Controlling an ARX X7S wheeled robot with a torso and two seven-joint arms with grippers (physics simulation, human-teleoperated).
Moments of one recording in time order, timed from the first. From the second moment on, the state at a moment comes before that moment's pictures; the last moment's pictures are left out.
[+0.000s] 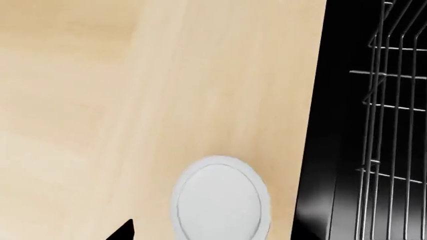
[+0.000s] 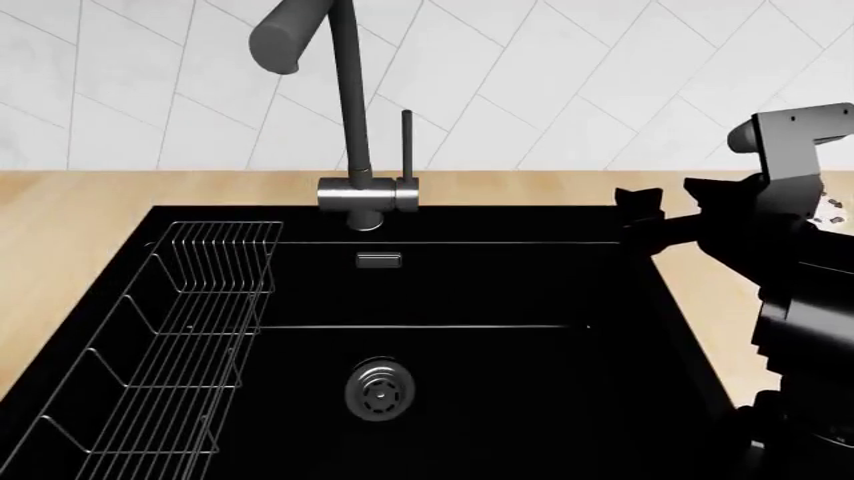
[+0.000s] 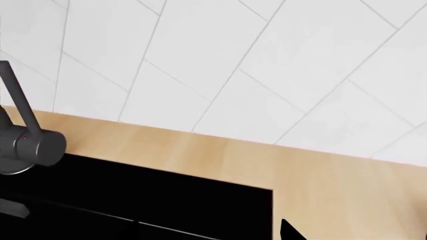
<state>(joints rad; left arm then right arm) -1.68 -1.31 1.12 -0.28 -1.68 -1.51 -0.56 0.93 0.25 0.19 -0.09 -0.39 1.22 -0.88</state>
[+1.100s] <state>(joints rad) -1.74 -1.18 1.01 -0.02 -1.82 -1.05 -0.67 1.06 0.25 0.12 -0.14 -0.40 1.26 -0.87</state>
